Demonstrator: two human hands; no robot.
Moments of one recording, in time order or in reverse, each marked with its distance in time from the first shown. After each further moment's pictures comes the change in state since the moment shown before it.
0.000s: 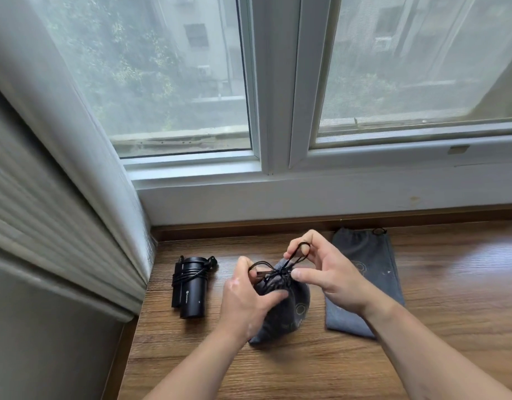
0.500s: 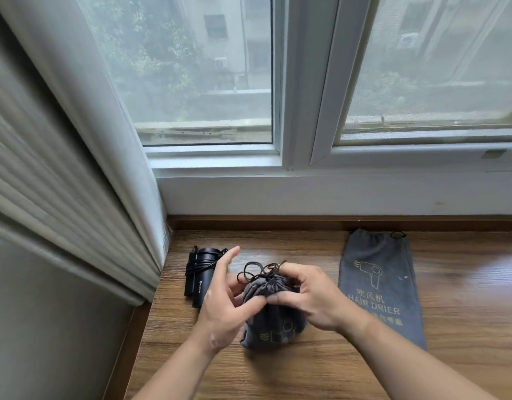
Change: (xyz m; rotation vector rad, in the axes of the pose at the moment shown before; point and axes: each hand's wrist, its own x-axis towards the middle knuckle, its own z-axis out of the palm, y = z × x) left_hand -0.018 -0.049 -0.051 -0.380 -0.098 -0.012; right_hand 0.008 0.011 0.059 -0.311 -0.103 0.034
